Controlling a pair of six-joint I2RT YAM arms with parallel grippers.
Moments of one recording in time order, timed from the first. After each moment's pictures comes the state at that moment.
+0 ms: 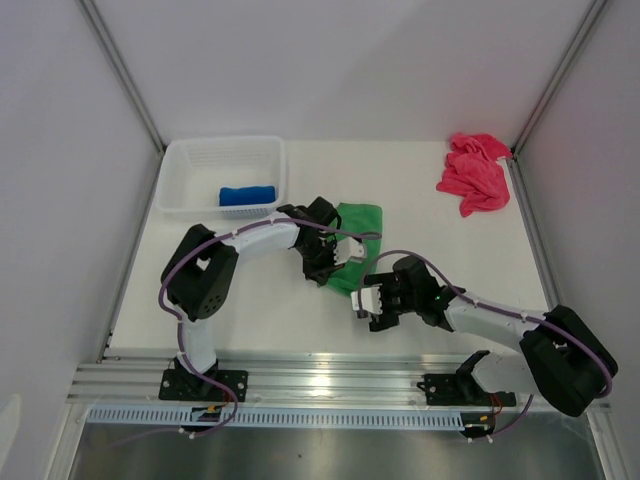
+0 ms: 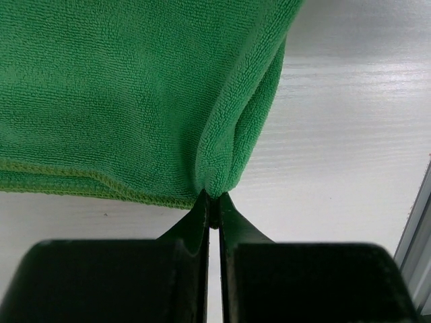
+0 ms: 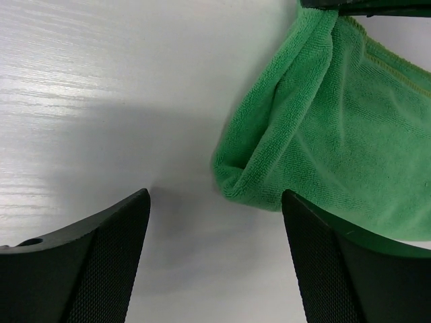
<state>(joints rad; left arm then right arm) -0.68 1.91 1.34 -0.77 0.46 0.75 0.68 1.24 0.45 -0.01 -0.43 -1.04</state>
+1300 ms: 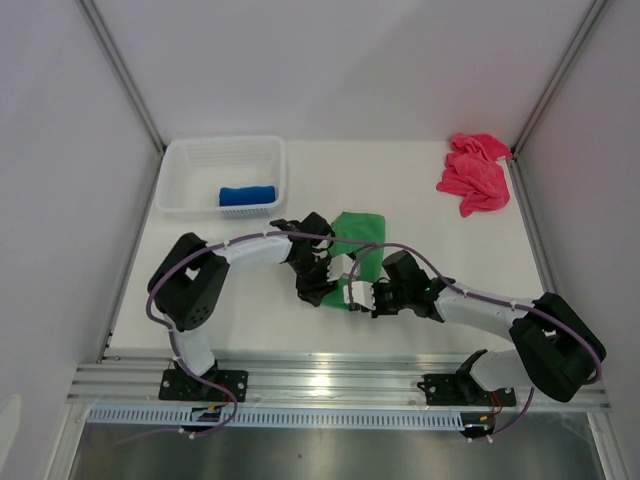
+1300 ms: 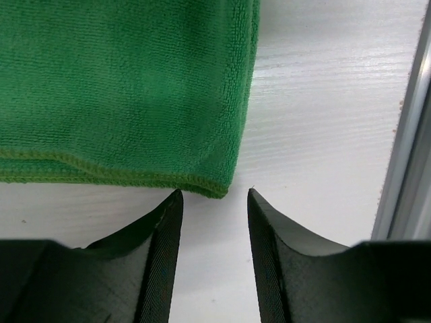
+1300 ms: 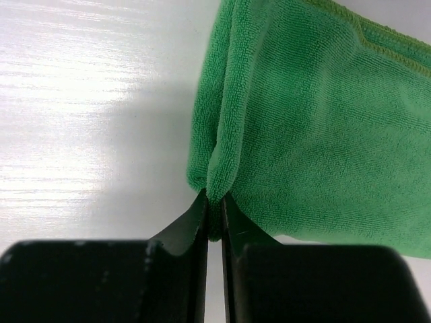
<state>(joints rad) -0.71 1.82 1.18 -0.73 0.50 0.78 0.72 1.34 0.54 -0.11 -0.40 -0.94</state>
